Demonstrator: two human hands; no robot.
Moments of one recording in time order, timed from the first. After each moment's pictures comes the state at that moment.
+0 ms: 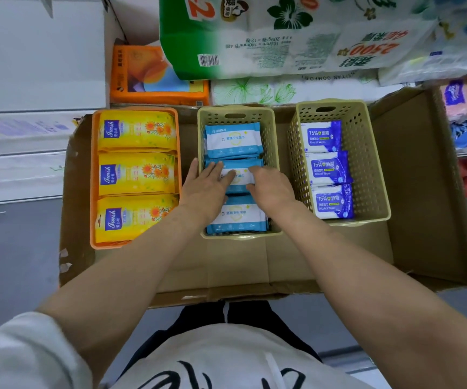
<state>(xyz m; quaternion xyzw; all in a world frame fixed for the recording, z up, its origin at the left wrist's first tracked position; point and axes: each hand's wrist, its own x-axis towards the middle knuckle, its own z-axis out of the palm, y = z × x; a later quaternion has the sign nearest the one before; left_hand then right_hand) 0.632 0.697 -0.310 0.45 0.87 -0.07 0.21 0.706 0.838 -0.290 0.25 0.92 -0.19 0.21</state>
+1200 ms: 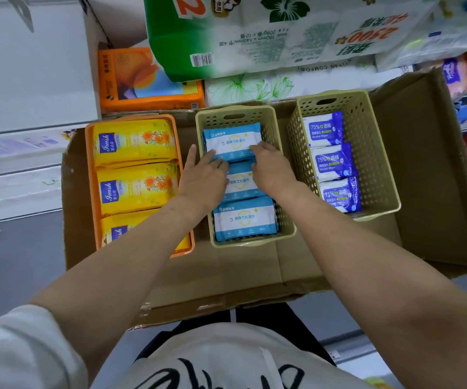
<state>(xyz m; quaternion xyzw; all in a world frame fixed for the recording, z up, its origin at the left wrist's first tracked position) 0.591 0.706 -0.310 0.48 0.86 -0.05 0.18 0.670 0.852 -0.313 0.30 0.92 -0.22 0.14</state>
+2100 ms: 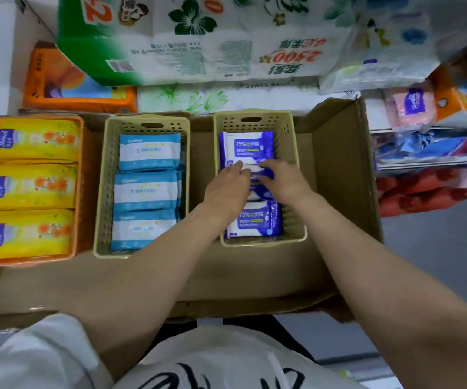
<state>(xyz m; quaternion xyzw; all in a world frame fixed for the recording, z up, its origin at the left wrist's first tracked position) 0.722 0.918 -0.294 0.39 0.87 0.10 0.28 0.785 1.052 -0.293 0.31 0.89 -0.28 0.20</state>
